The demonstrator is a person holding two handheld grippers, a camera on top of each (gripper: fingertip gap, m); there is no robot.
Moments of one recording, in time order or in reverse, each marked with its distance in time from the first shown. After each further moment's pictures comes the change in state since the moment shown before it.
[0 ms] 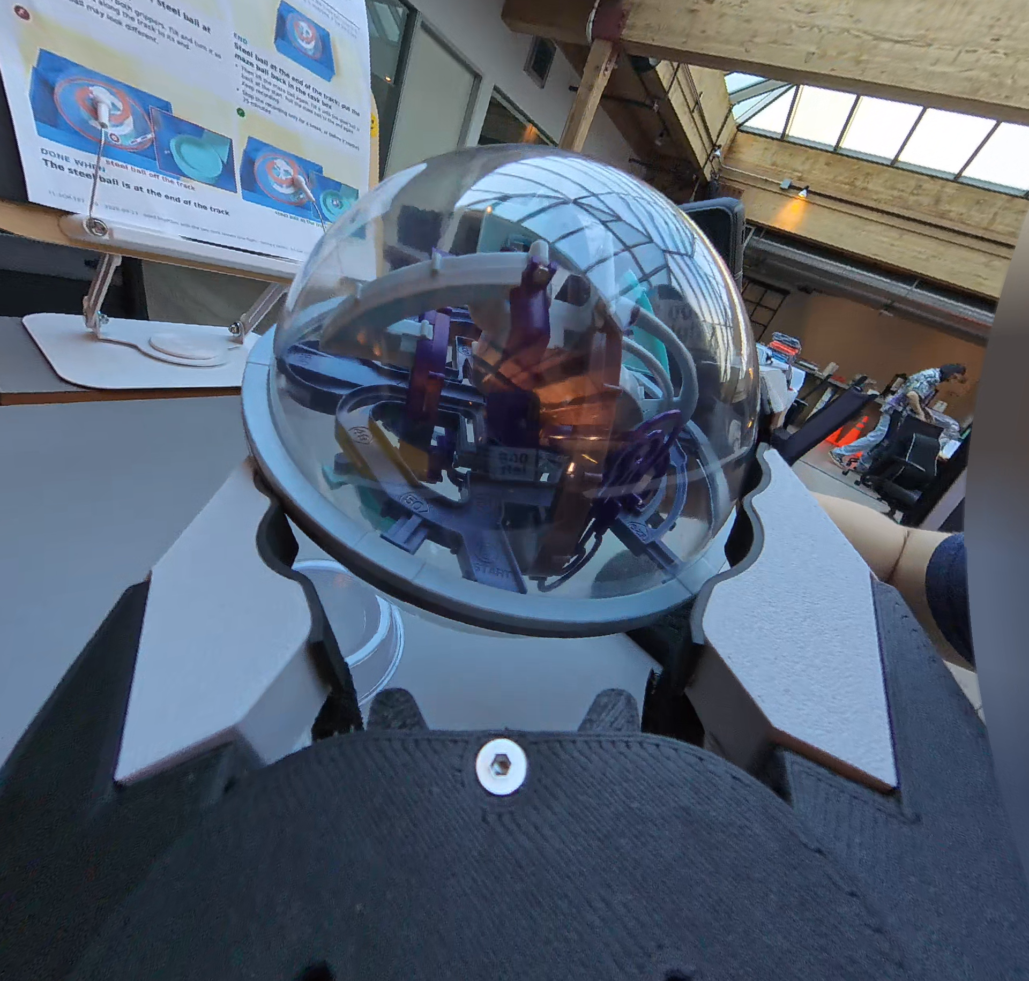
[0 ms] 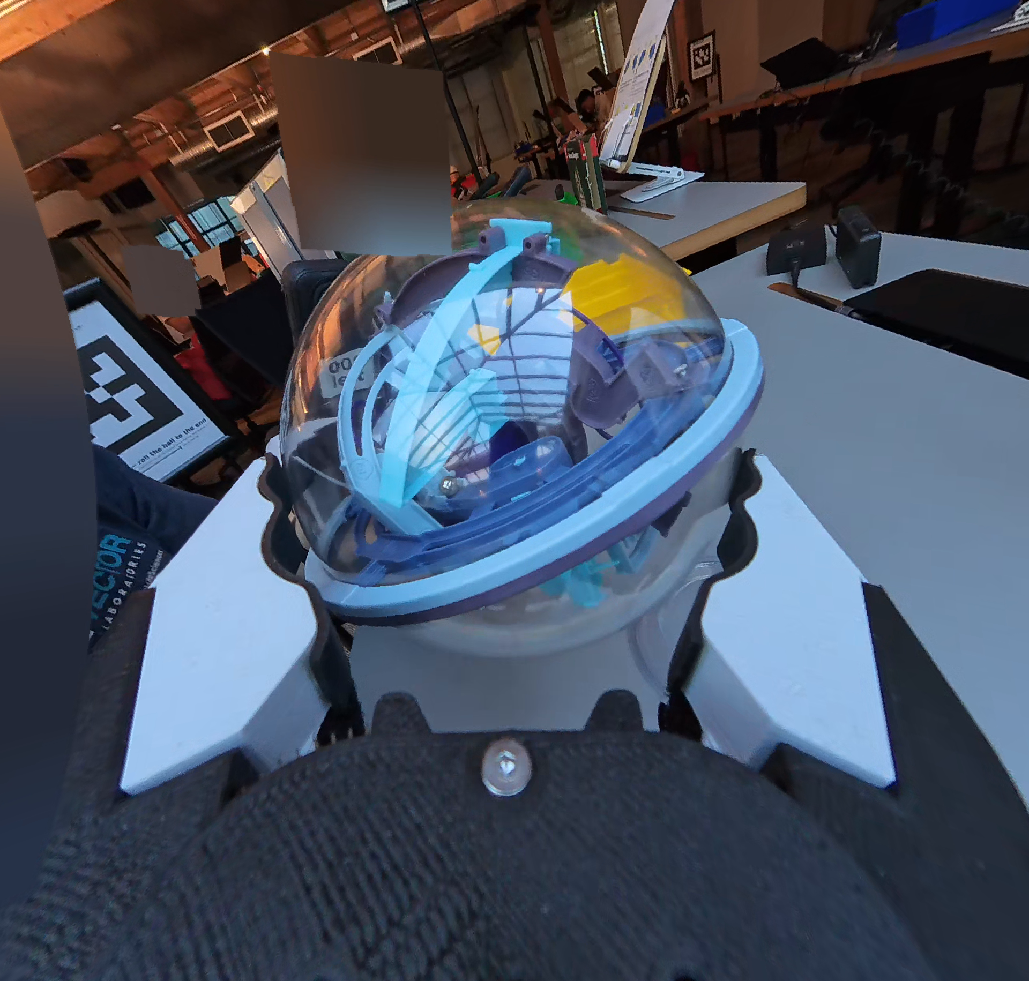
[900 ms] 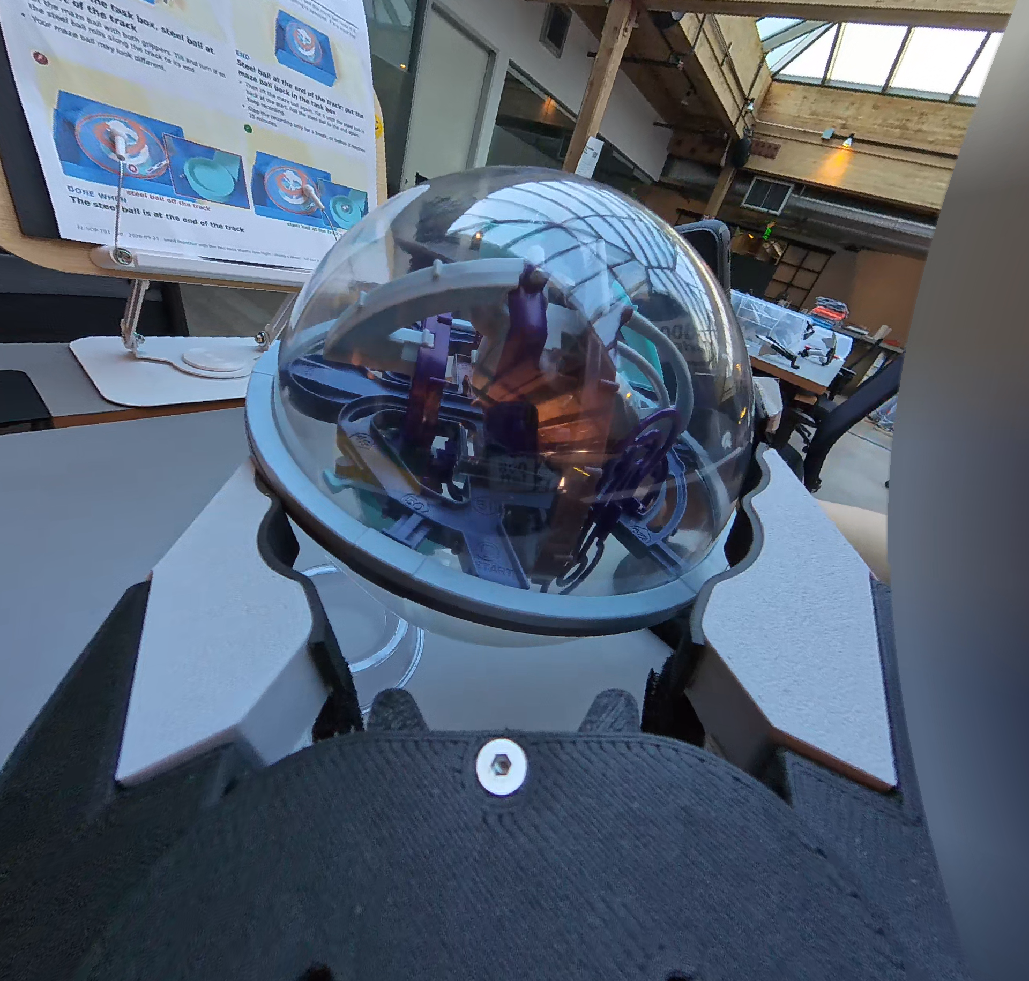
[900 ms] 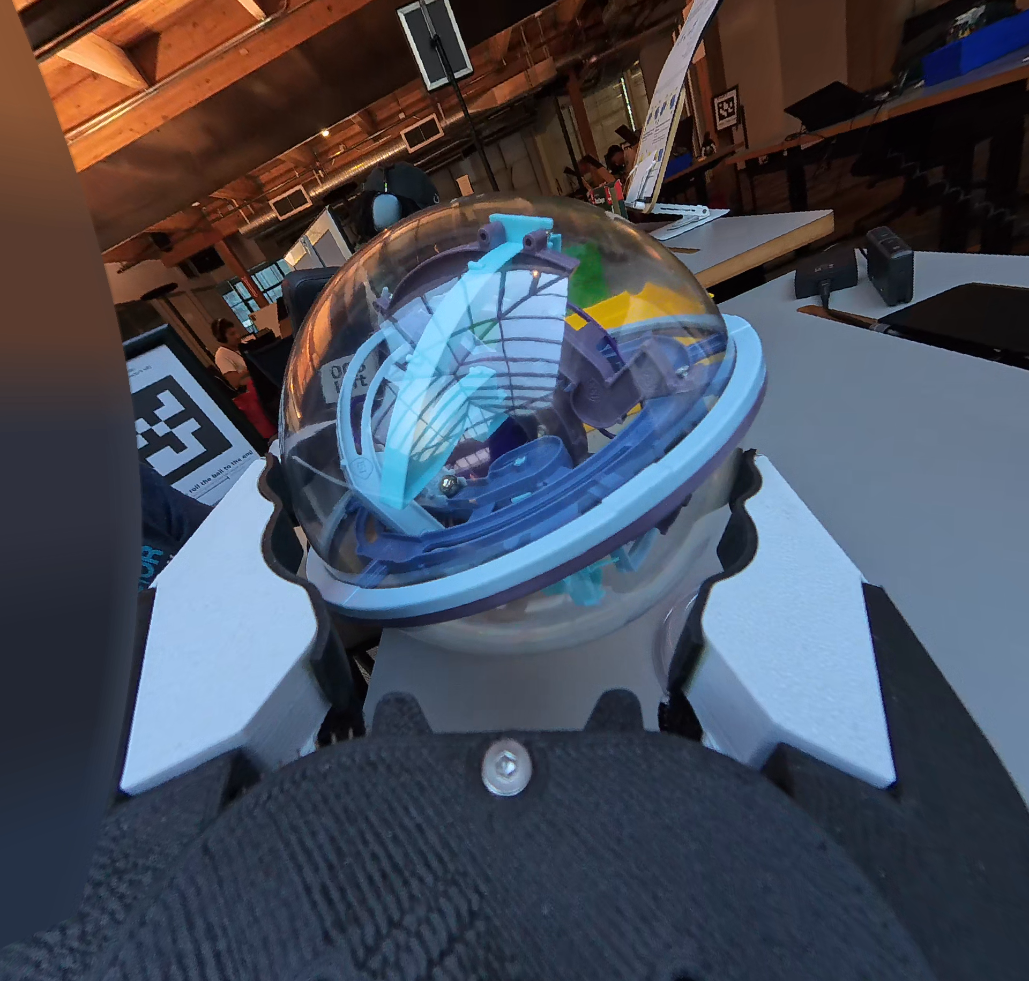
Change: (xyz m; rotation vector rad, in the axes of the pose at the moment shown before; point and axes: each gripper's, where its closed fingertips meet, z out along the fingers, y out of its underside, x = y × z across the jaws) left arm 0.005 -0.005 0.002 -0.032 -0.043 0.078; right arm -0.001 0.001 -0.006 0.089 -0.066 0.048
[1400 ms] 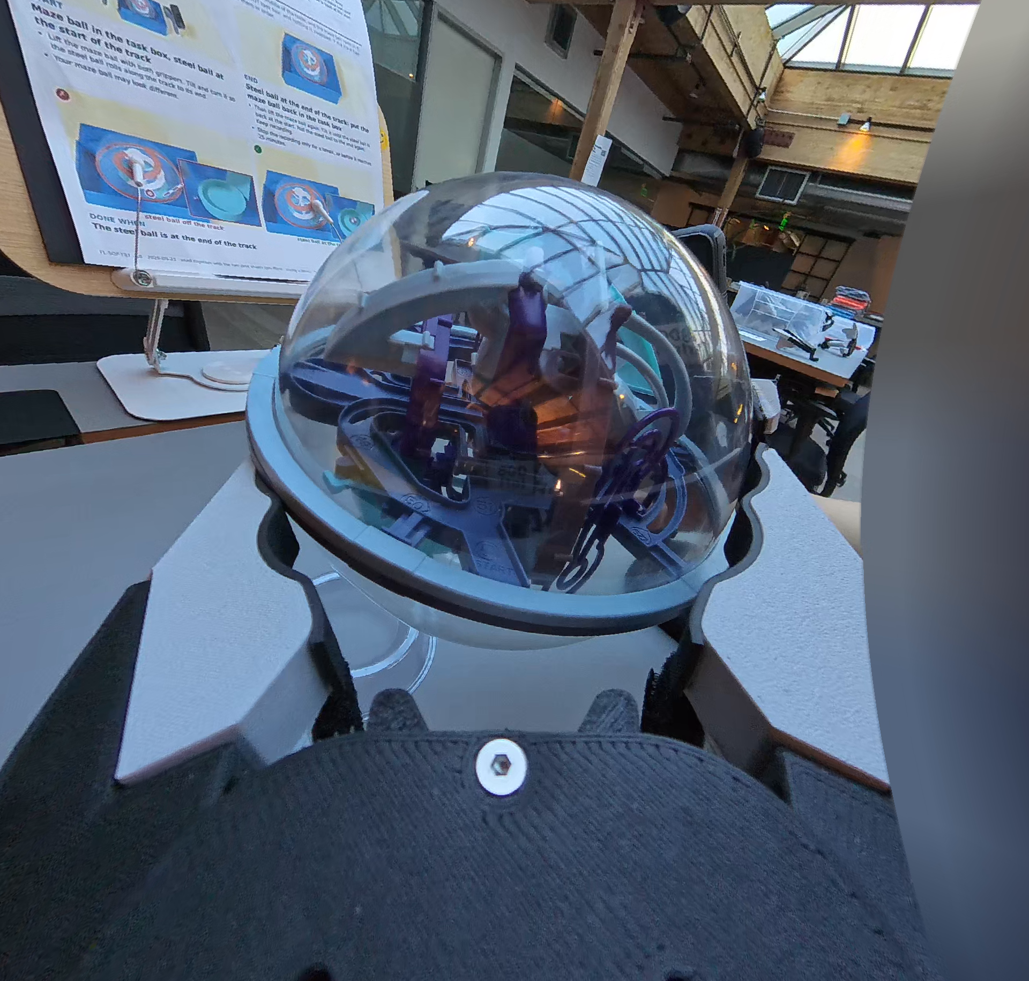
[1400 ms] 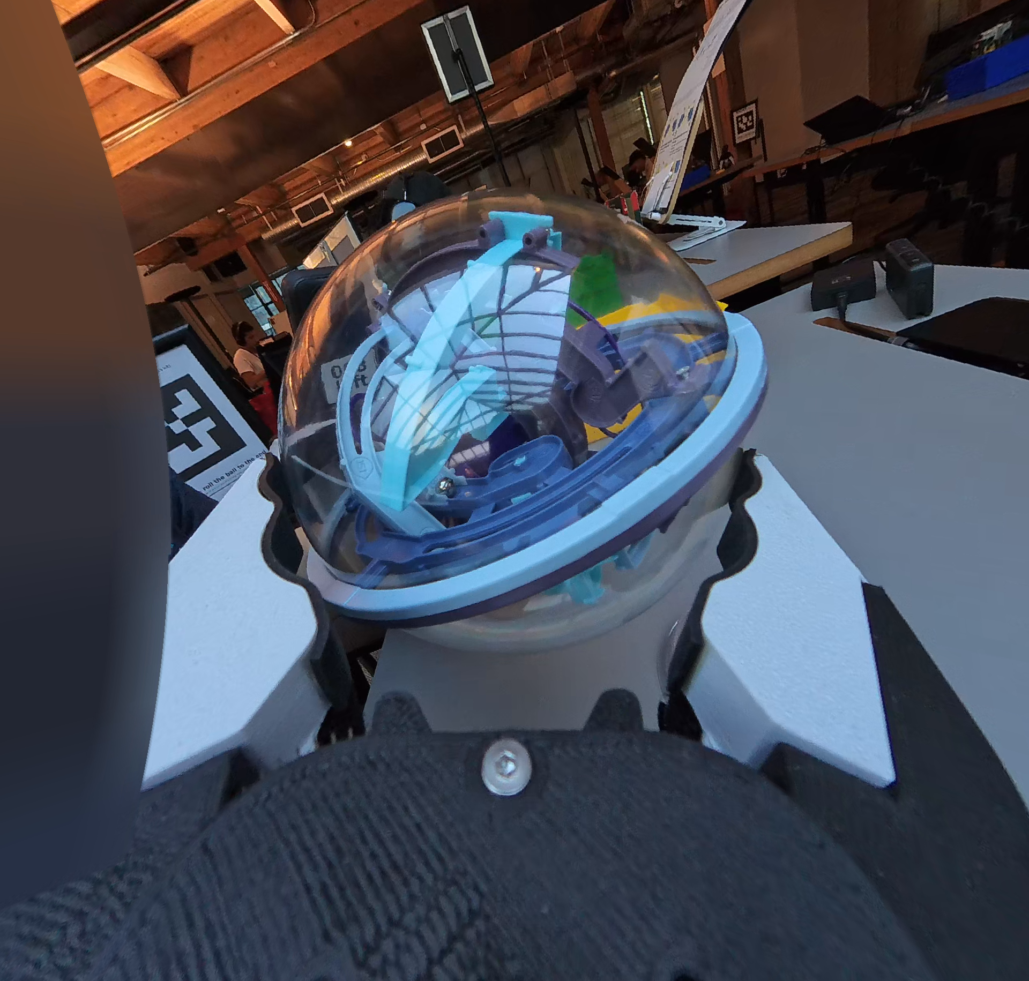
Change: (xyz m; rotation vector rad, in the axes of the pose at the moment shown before) left arm 0.002 -0.003 -0.002 0.005 -0.018 0.041; right arm -0.002 0.000 0.001 0.017 -0.034 -0.009
